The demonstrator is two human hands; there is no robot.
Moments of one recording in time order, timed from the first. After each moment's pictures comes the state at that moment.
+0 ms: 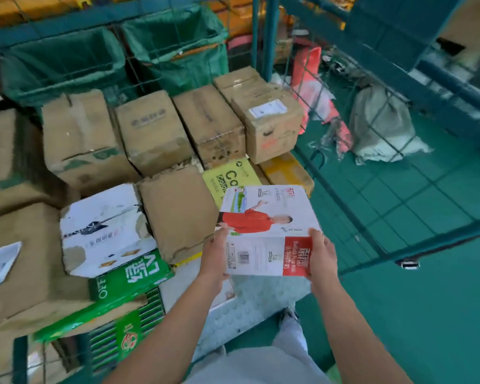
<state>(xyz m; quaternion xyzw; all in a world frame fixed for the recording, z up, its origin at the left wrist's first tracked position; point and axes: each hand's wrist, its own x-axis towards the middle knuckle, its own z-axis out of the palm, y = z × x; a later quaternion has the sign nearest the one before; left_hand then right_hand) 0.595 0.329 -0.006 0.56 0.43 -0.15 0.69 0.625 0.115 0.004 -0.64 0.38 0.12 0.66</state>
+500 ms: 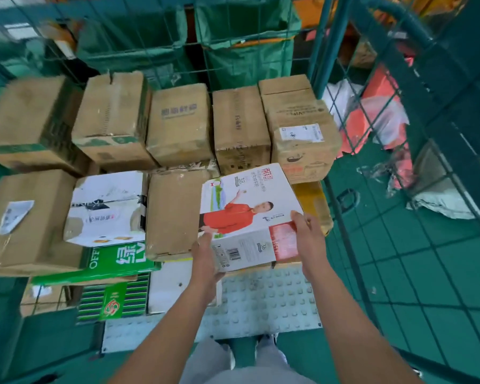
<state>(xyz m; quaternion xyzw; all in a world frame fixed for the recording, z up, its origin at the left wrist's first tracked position) 0.684 0.275 -0.004 0.42 0.55 0.05 0.72 0.826 0.110 0.010 -0.75 0.13 0.28 0.58</state>
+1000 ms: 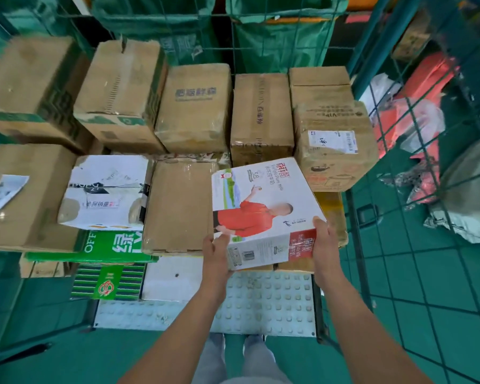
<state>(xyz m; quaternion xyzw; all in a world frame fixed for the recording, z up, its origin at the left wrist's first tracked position) 0.722 0.284 -0.049 0.45 0.57 0.07 0.69 0.881 0.134 -0.038 -0.75 0.14 0.32 0.56</state>
